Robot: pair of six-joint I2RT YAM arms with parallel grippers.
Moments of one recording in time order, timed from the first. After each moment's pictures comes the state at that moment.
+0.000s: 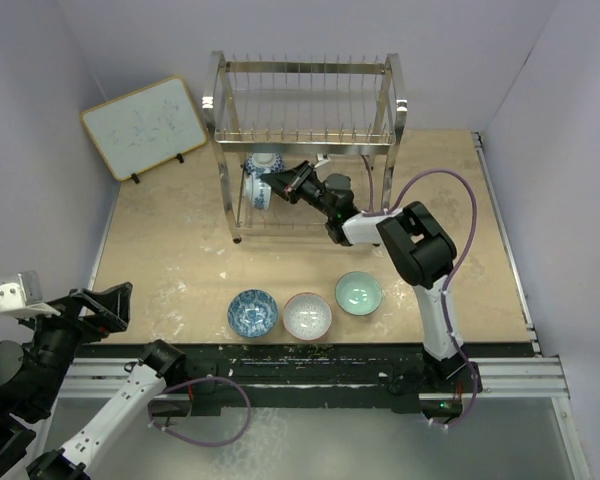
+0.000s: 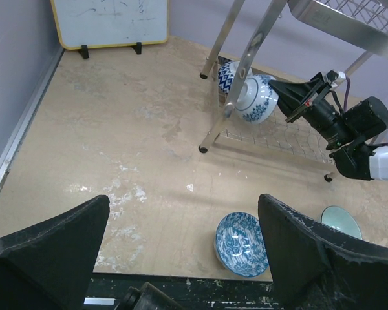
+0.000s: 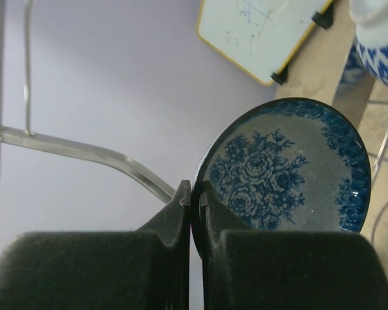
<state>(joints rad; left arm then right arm) -0.51 0.29 1.38 -1.26 -0.47 -0.43 0.58 2.17 1.24 1.04 -0.32 1.39</state>
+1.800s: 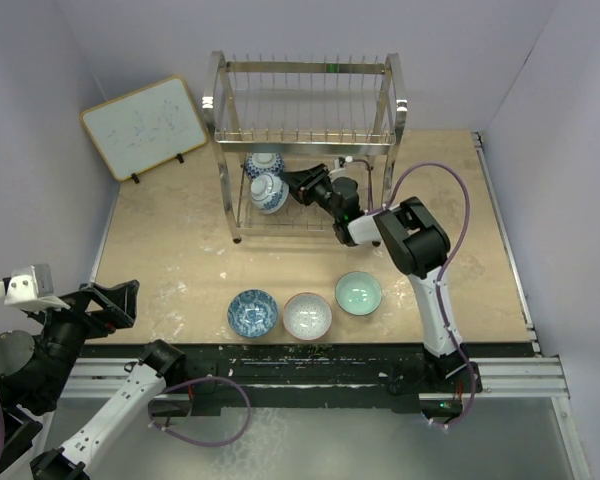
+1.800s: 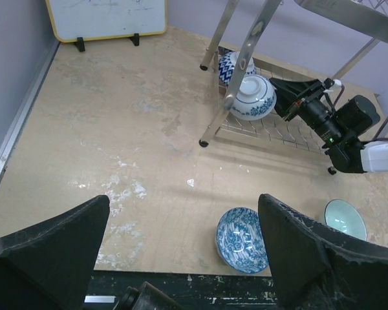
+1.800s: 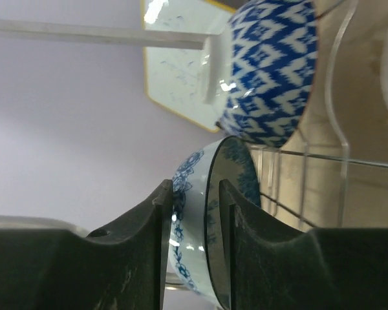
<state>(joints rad) -0.51 0.30 1.35 -1.25 -0.45 -0.43 0.50 2.30 1.26 1.08 -0.21 1.45</state>
